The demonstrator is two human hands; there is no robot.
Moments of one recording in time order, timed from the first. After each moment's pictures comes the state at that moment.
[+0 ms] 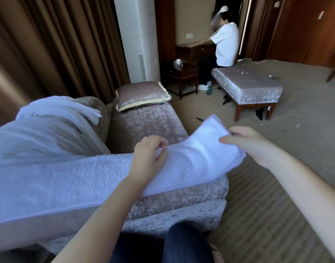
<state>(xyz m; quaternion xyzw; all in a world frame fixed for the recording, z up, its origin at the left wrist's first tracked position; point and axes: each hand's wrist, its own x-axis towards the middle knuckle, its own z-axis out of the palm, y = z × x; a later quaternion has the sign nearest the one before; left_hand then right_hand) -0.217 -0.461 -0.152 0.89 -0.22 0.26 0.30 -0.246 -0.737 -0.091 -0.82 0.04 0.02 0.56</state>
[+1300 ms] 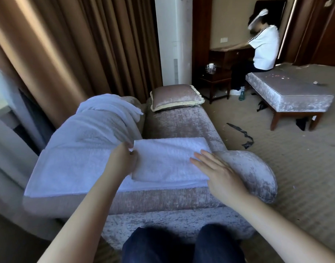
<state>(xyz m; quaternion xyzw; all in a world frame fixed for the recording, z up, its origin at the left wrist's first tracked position) -0.261 -0.296 -0.111 0.93 0.15 0.09 0.33 -0.262 -0.575 -0.191 -0.92 -0.30 -0.20 0.18</state>
